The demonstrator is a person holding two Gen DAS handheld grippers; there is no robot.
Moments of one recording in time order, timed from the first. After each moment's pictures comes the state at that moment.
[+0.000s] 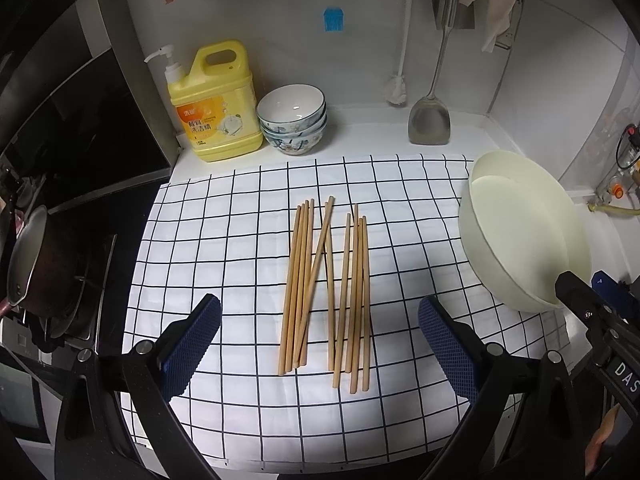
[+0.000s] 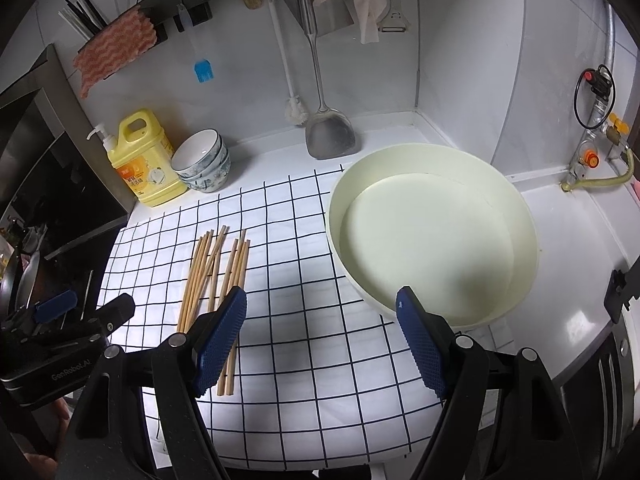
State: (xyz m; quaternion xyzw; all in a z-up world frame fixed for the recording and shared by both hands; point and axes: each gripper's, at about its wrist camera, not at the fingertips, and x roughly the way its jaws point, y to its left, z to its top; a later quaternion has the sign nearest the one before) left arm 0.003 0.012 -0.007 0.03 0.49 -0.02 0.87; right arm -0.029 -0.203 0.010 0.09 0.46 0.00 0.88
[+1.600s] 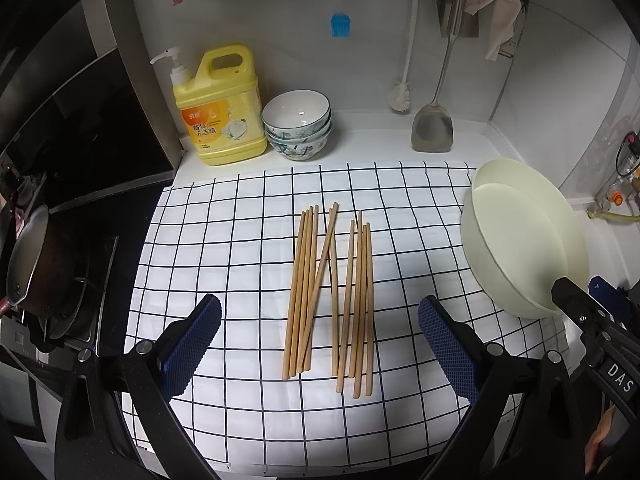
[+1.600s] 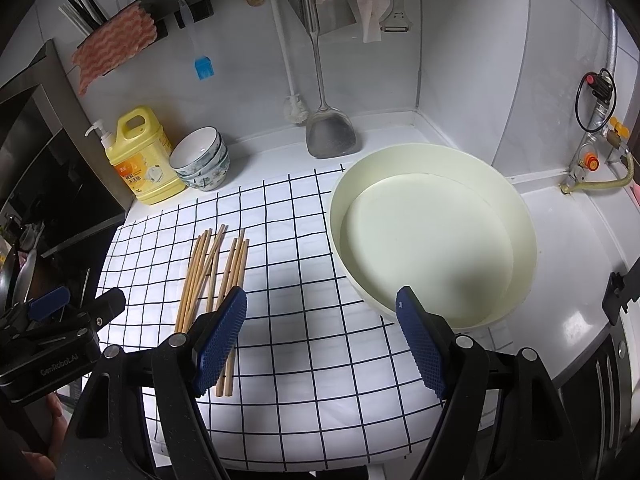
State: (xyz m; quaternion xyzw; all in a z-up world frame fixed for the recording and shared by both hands) left arm 0.005 0.023 -0.004 0.02 0.48 -0.02 0.88; right arm -0.028 -0.199 0.010 0.09 0.46 -0.01 0.88
